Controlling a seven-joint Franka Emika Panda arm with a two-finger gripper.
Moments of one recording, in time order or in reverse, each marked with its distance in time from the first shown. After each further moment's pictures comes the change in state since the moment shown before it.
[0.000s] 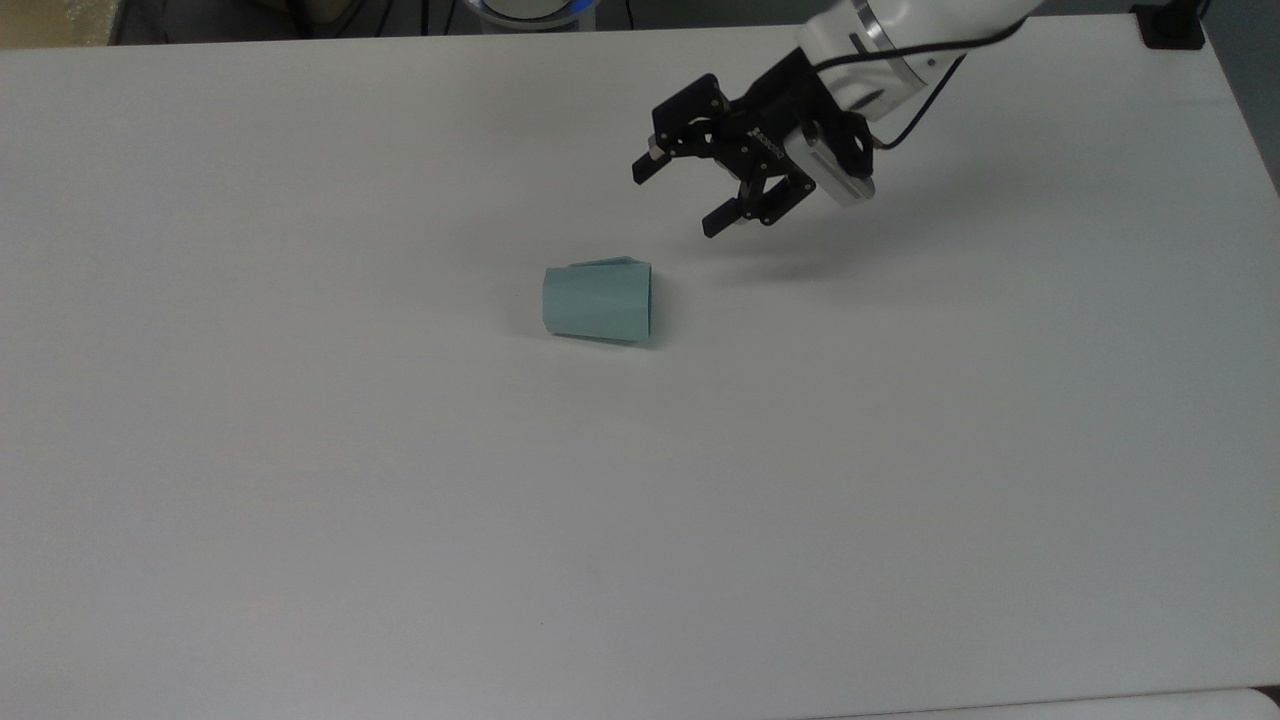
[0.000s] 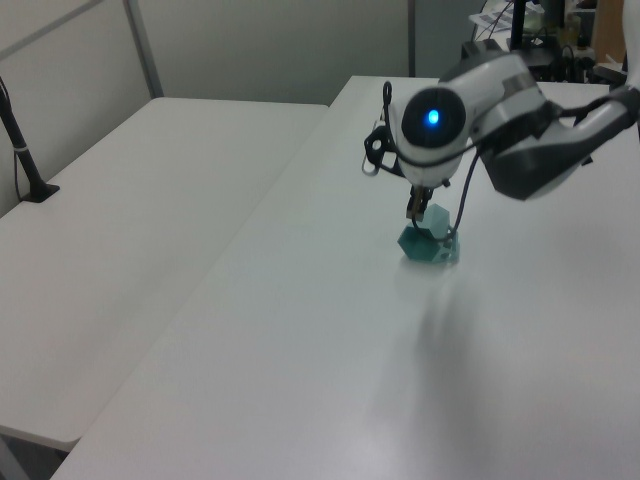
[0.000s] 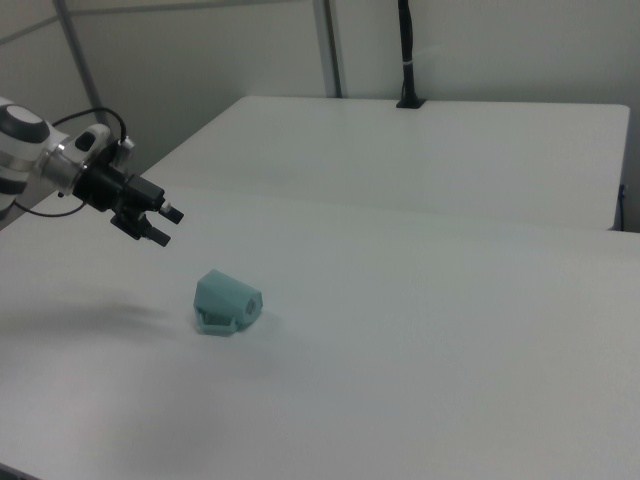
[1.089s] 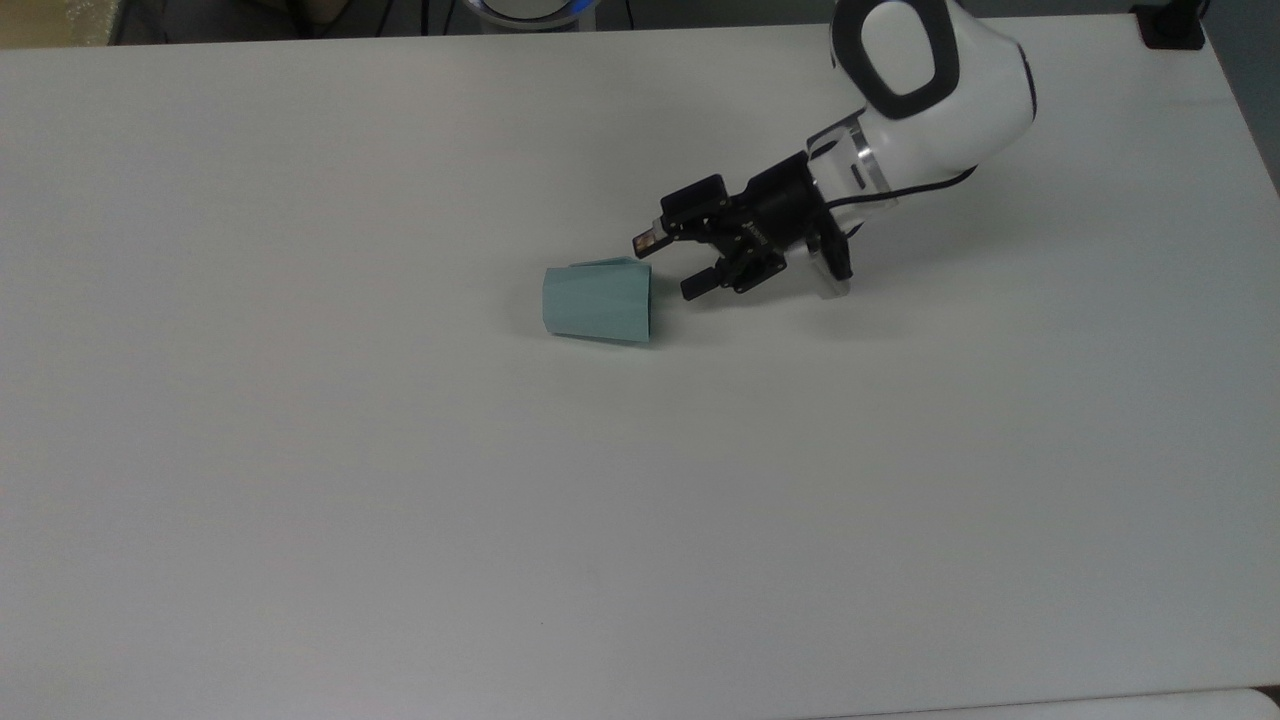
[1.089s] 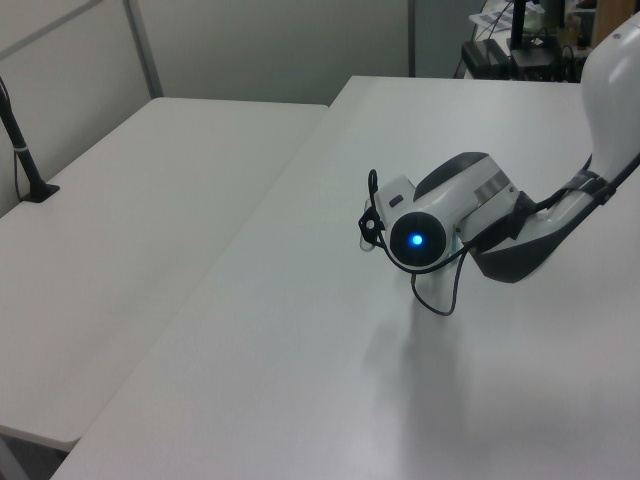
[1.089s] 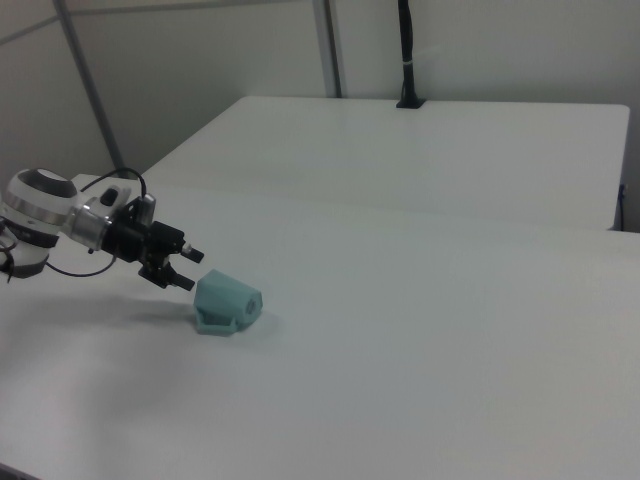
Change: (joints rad) arm -0.014 0.212 0.024 0.016 -0.106 0.008 0.026
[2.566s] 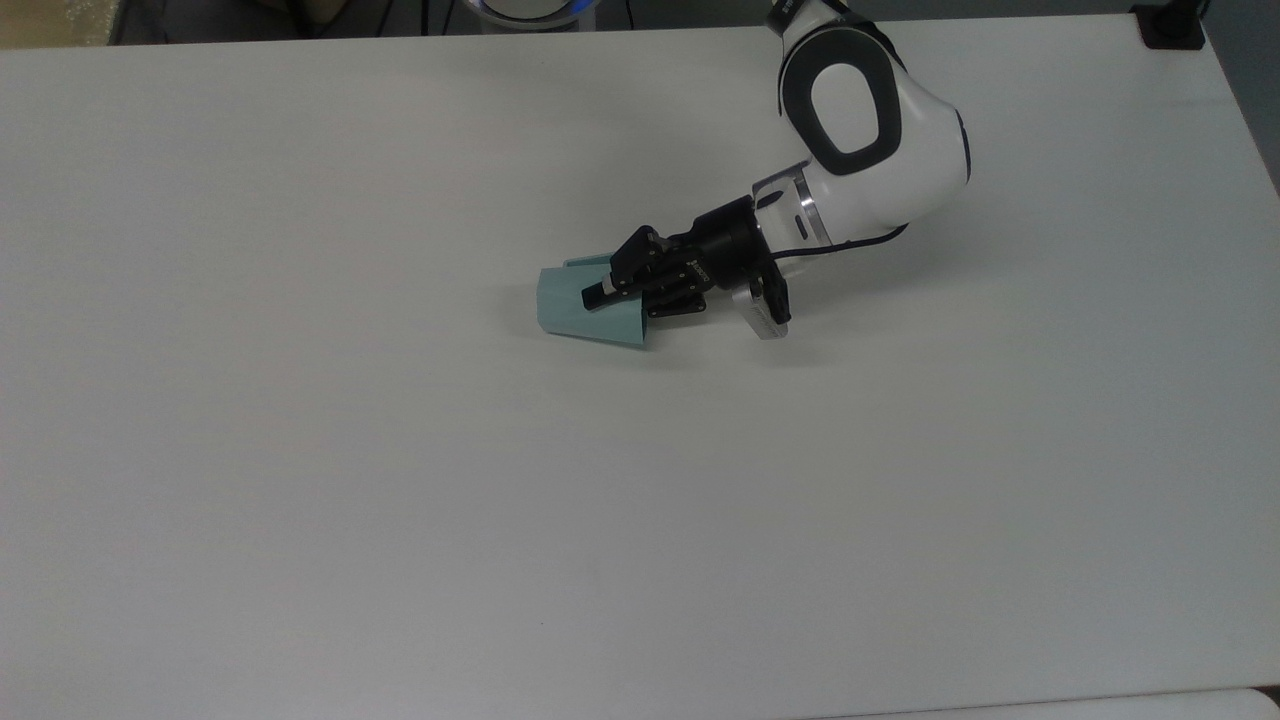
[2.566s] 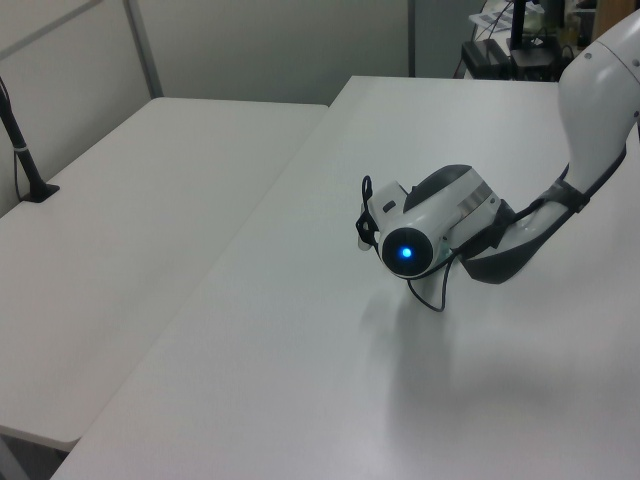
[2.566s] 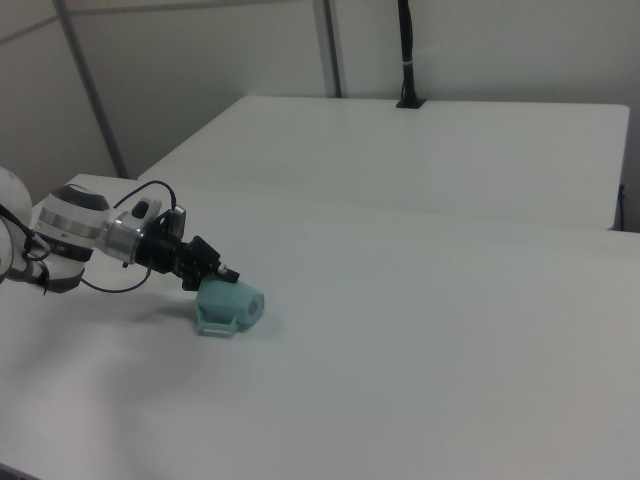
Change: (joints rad) arm -0.068 0.050 0.000 -0.023 -0.103 0.016 -0.001
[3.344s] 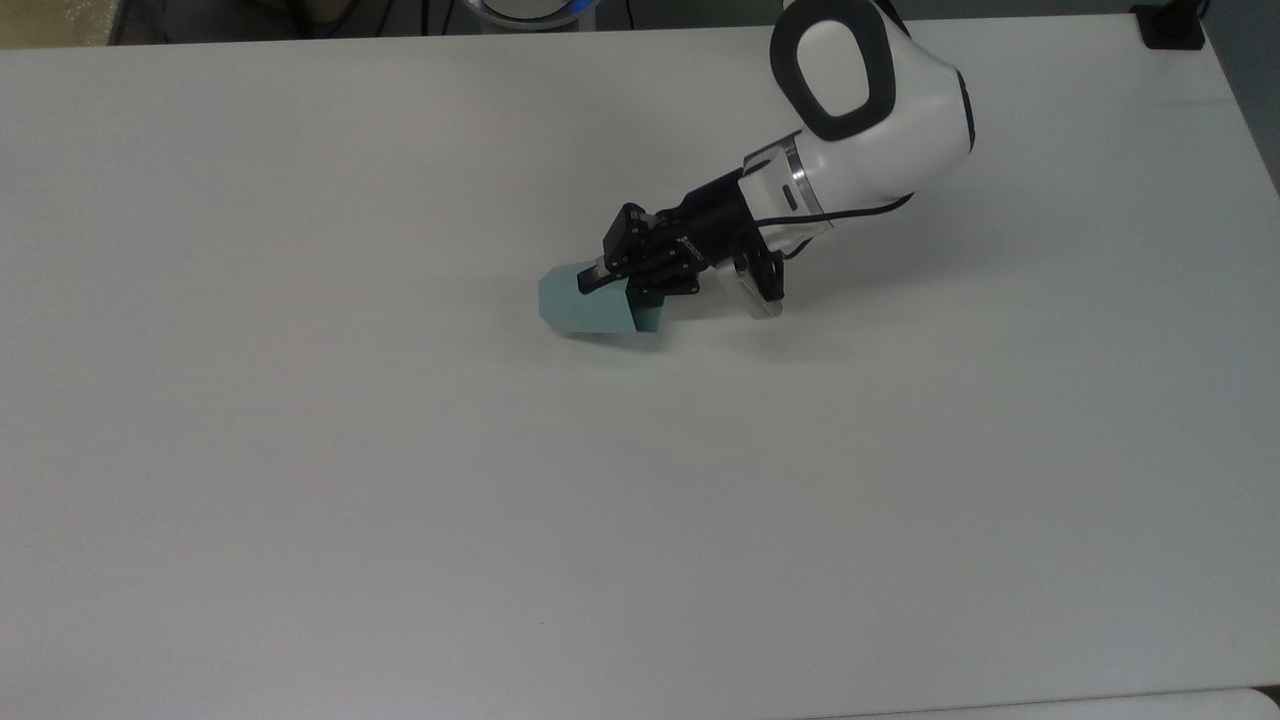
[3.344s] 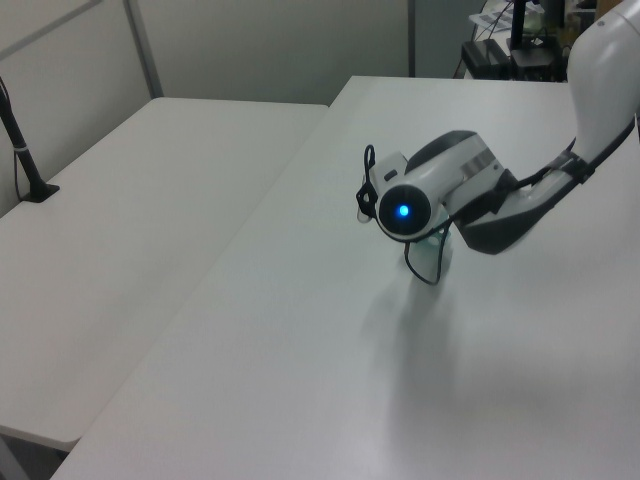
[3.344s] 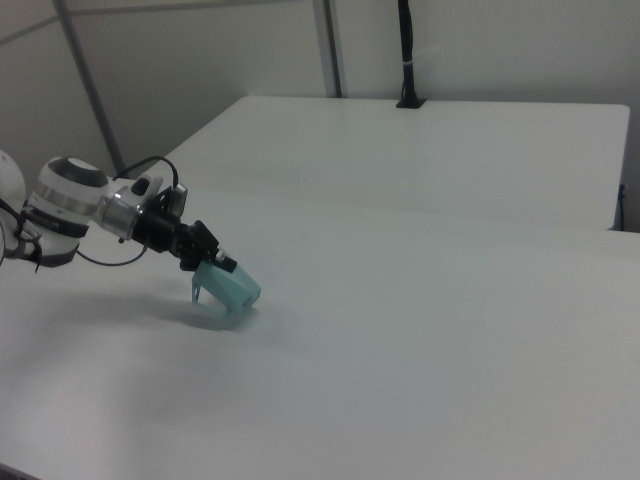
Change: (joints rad) arm -0.028 -0.093 0.003 -0.010 0.064 0.001 -0.017
